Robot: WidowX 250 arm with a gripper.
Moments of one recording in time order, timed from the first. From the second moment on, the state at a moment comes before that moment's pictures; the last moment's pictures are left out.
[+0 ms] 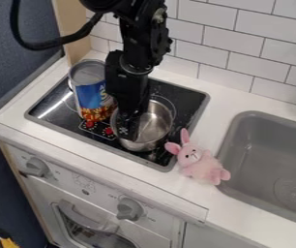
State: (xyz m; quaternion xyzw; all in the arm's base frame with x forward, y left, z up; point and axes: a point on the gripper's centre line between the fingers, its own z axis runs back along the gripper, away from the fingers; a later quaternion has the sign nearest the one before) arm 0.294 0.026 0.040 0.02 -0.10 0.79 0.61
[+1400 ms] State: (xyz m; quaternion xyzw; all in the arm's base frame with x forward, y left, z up) arm 0.294 -0.086 -0.002 0.00 -0.02 0.61 0.79
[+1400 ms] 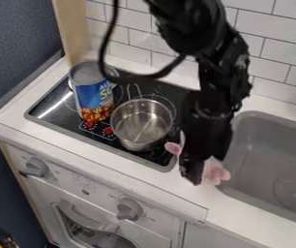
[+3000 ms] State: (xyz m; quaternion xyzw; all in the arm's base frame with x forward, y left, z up) arm 0.321 -0.089 0.015 -0.04 -0.04 0.61 0.79
